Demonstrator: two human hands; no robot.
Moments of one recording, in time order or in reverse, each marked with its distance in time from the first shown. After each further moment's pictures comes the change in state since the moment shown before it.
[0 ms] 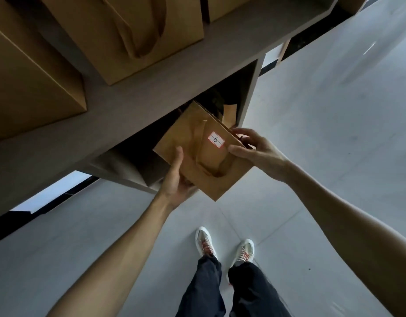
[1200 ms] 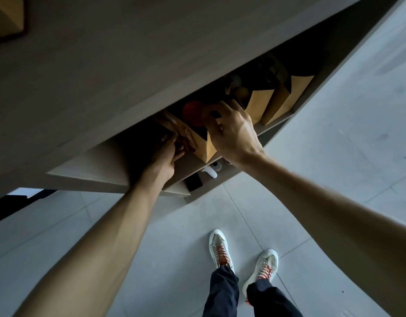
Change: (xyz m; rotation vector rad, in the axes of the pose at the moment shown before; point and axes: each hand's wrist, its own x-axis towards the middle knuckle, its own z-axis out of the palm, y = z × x) left_hand 0.141 0.013 -0.142 0.057 0.595 0.067; right_hand 0.160 0.034 0.150 -0.612 0.318 -0.441
